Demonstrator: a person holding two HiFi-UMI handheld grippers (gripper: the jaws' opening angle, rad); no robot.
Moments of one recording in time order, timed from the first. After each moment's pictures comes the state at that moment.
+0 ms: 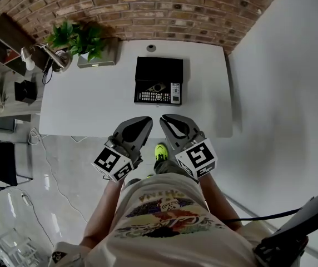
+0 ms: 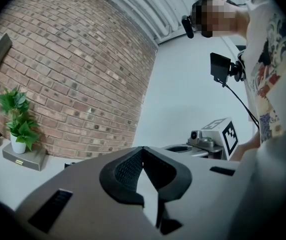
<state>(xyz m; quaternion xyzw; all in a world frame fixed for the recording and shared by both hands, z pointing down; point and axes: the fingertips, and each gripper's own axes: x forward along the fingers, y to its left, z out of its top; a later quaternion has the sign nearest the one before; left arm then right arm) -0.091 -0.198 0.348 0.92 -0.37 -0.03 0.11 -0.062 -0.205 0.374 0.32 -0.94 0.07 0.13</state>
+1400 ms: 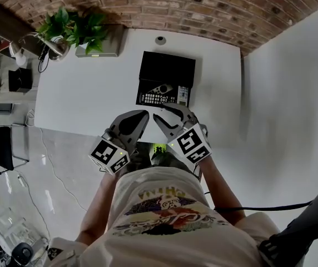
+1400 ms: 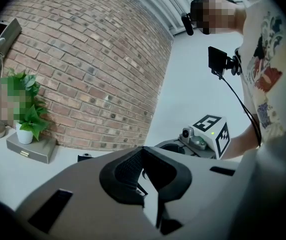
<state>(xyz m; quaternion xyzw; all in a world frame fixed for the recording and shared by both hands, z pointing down) -0.119 -0.282 0.408 0.90 -0.40 -0.01 0.16 -0.098 -0.293 0.455 0.21 -0.94 0.05 0.26</state>
